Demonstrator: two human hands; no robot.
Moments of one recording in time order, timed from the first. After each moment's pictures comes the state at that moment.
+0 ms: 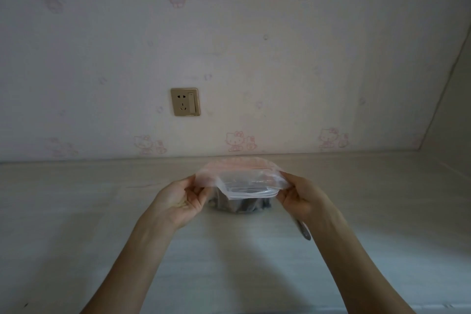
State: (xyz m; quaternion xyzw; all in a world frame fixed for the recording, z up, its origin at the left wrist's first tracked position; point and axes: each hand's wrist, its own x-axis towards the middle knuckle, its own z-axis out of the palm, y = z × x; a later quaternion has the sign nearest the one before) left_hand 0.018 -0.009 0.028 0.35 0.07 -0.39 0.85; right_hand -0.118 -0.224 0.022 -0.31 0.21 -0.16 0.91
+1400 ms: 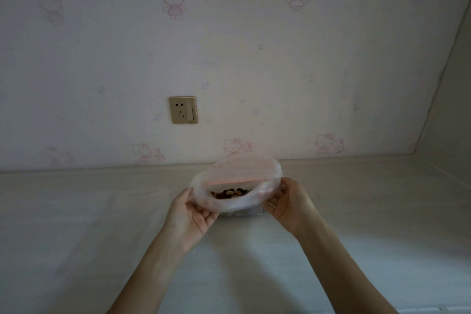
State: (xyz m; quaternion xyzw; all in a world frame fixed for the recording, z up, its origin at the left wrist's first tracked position) left_hand 0.000 -0.016 -0.009 0.37 0.02 -0.34 0.86; right_hand -0.117 -0.215 0.008 -0.36 0.22 -0.18 0.89
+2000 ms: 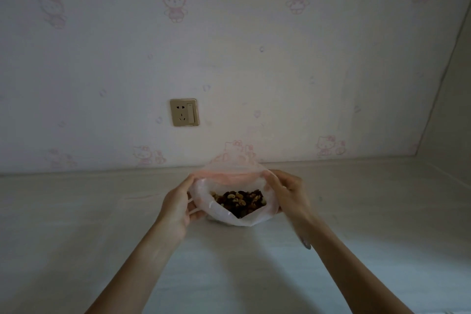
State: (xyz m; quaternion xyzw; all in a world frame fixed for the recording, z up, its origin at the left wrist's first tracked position) left_hand 0.024 -0.015 0.013 0.62 0.00 -0.20 0.76; right_hand -0.117 -0.213 0.011 -0.72 0.12 -0.33 0.60
